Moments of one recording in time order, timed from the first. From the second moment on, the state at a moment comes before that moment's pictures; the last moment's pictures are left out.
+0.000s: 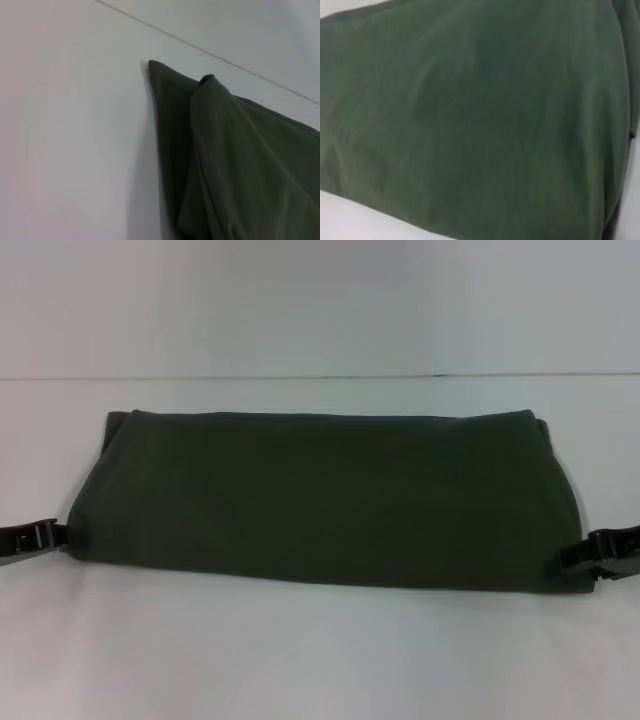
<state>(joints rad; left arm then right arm) -0.54 -2.05 0.33 0.76 2.51 1.28 -2.18 0.71 1.98 -0.68 -0.73 -2.63 -1.46 2.53</state>
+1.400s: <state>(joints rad) -0.50 -2.03 0.25 0.86 2.60 1.51 -2.18 0.70 1.97 -0.74 -0.75 -2.65 -1.60 2.42</state>
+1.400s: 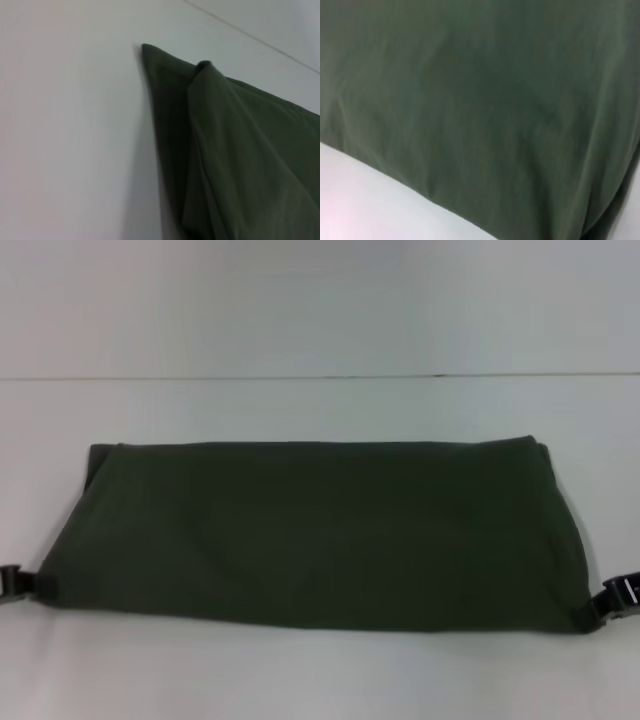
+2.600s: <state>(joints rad) -0.44 -2.01 0.16 0.94 2.65 1.58 -2.17 0.70 2.01 -0.72 -0.77 -2.63 -1.67 2.36</state>
